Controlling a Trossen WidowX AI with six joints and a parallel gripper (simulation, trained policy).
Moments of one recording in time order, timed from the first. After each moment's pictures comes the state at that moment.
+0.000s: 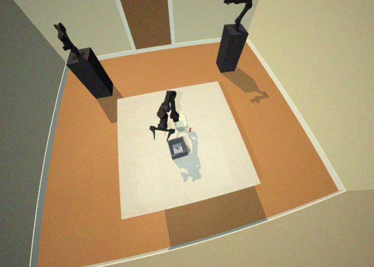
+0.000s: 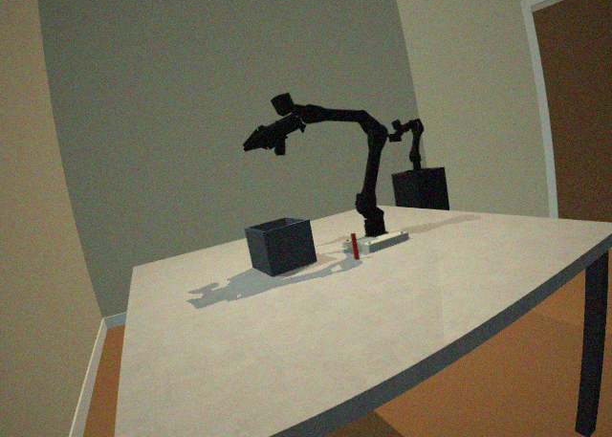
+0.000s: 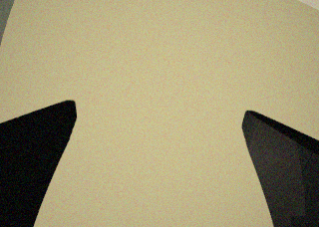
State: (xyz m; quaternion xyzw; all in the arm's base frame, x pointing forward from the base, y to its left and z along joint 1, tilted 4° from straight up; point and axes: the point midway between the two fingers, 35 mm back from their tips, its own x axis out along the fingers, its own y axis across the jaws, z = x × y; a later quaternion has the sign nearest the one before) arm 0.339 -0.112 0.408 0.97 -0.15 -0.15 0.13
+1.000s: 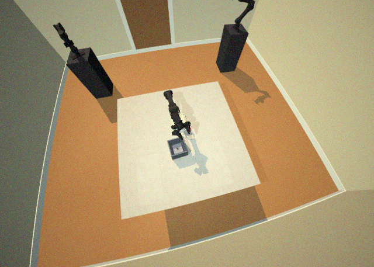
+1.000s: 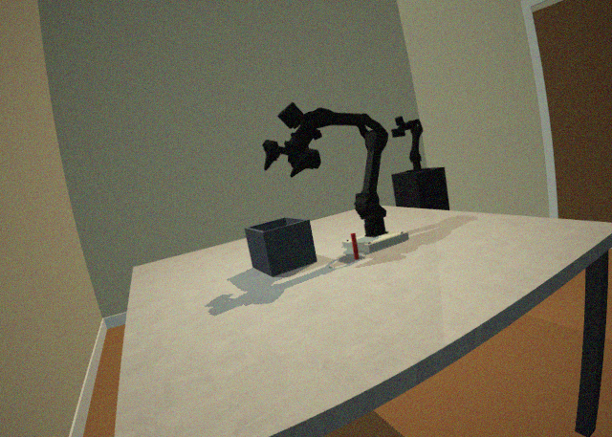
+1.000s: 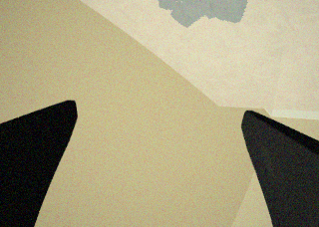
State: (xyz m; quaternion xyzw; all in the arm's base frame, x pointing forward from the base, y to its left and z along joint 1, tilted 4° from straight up) arm 0.313 0.059 0.303 0.89 0.23 -0.26 0.30
